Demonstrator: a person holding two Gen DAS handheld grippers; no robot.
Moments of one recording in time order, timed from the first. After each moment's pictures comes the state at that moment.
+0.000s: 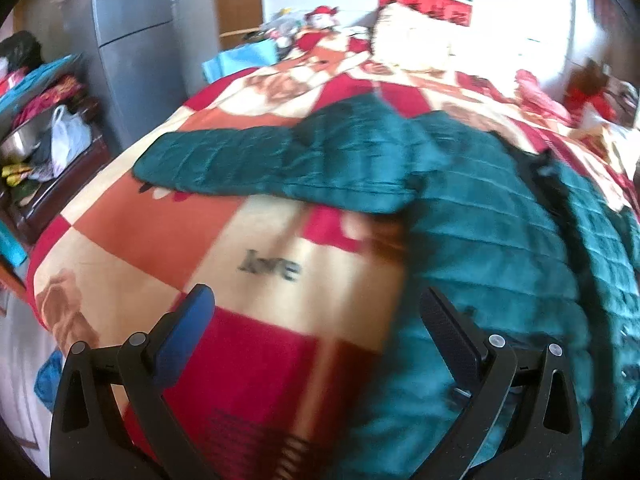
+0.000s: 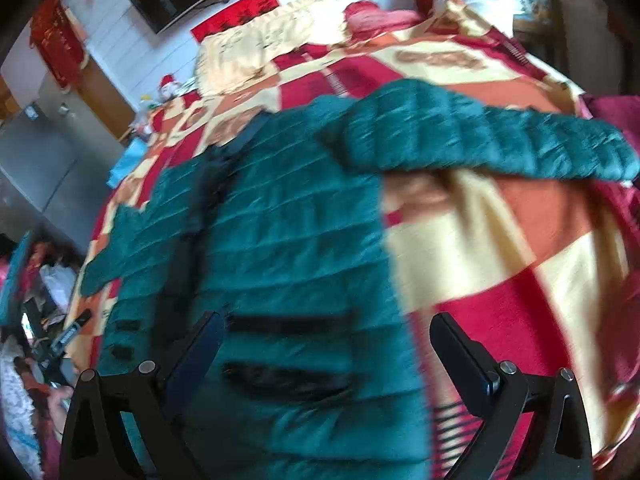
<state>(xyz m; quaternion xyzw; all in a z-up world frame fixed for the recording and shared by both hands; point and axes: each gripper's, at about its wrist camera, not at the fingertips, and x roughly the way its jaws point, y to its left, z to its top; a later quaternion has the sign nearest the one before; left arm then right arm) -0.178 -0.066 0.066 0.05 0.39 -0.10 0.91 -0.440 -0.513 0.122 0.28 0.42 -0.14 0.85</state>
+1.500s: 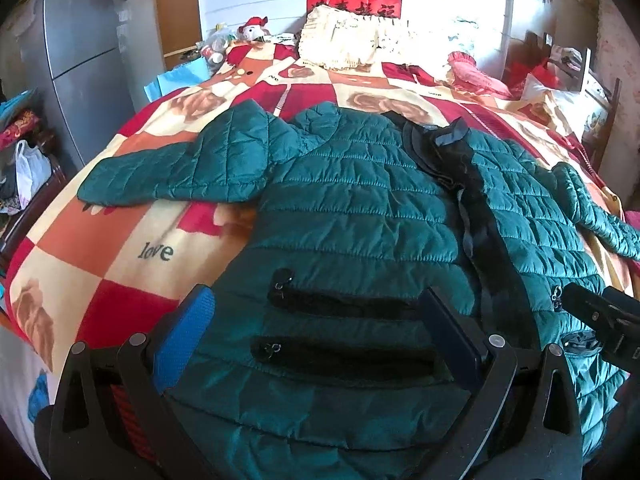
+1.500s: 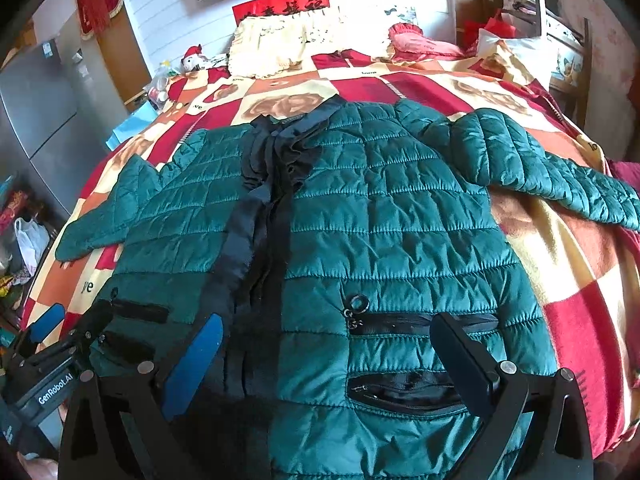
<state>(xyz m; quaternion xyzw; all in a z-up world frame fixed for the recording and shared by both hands) -0.245 -0.159 0.079 0.08 0.38 -0.18 0.90 -0.366 -0.393 0.110 0.17 0.42 -0.17 0.87</state>
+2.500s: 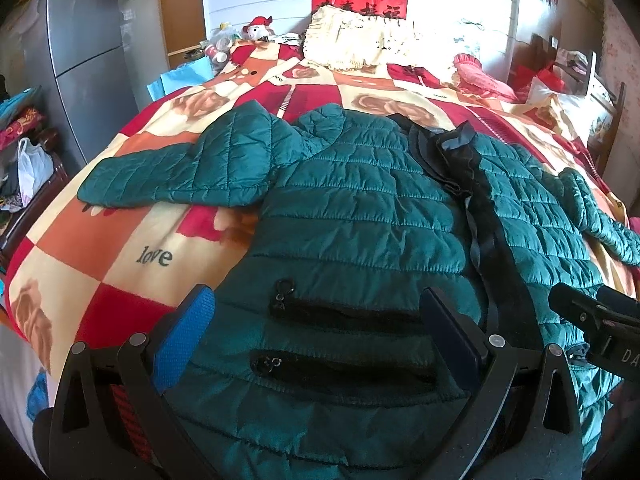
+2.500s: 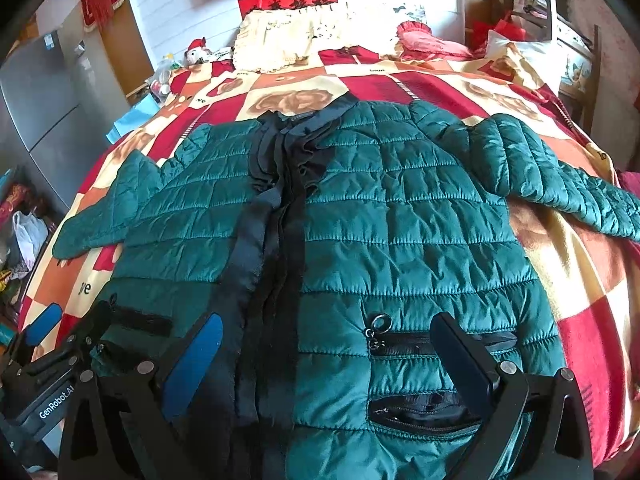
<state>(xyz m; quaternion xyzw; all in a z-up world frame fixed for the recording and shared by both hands) -0.233 -0.162 0.079 0.07 0.39 -0.17 0.90 -0.343 -0.390 0.106 0.16 0.43 -0.17 0.87</state>
